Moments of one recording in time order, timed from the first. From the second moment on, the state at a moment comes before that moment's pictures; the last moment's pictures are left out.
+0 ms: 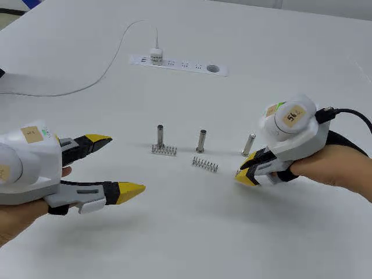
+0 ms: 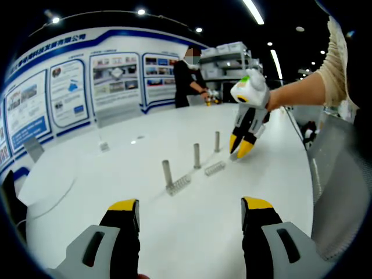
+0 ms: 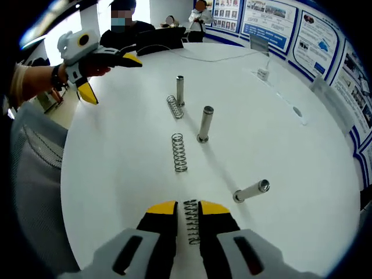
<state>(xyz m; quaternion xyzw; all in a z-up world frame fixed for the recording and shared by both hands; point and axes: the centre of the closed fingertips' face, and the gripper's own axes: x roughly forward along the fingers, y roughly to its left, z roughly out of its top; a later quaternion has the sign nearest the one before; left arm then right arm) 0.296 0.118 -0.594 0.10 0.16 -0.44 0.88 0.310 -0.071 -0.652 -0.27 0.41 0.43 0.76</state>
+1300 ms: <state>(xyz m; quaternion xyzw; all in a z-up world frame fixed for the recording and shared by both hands) 0.289 0.105 -0.590 0.10 0.15 -0.45 0.87 0.310 -0.072 -0.637 -0.27 0.40 0.44 0.76</state>
